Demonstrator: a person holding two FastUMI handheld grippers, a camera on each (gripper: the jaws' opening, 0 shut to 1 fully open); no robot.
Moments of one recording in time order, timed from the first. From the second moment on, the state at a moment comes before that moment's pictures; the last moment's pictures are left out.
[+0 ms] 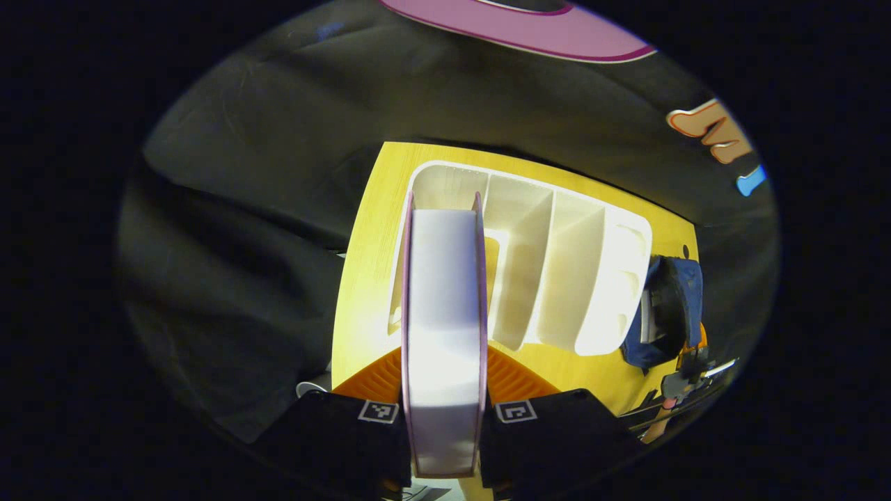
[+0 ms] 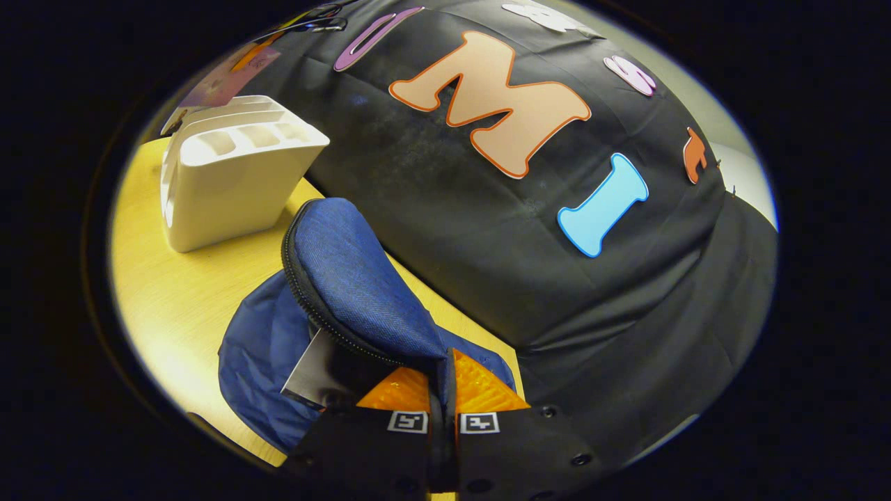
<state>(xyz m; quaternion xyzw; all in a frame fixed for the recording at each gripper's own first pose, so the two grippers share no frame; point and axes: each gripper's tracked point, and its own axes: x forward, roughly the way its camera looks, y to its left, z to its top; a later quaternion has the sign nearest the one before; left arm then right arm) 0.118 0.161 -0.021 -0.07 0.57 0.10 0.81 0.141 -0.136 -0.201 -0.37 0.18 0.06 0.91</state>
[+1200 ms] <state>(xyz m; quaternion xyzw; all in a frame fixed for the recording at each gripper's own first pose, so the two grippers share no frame) 0.103 -0.110 -0.014 -0.26 0.47 -0.16 0.83 0.140 -0.146 -0.190 -0.33 0.17 0.05 0.93</state>
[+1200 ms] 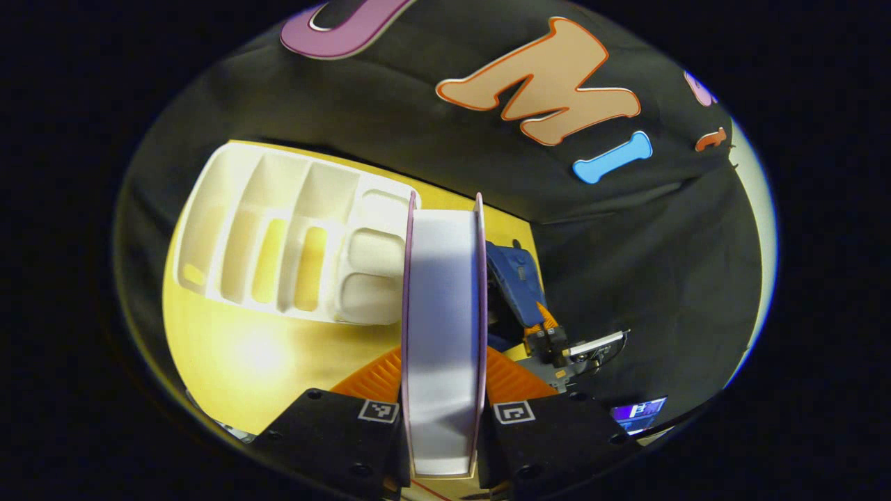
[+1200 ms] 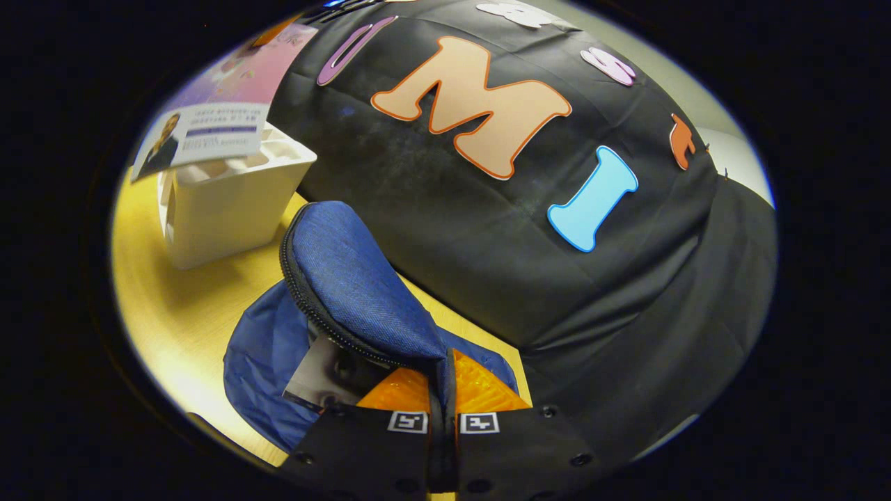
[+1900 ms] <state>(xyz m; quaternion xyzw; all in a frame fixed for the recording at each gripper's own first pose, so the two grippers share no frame) 0.178 -0.255 -0.138 -0.38 0.41 -0.23 0.80 0.144 -0.151 -0.181 -0.29 0.16 0.05 0.94</state>
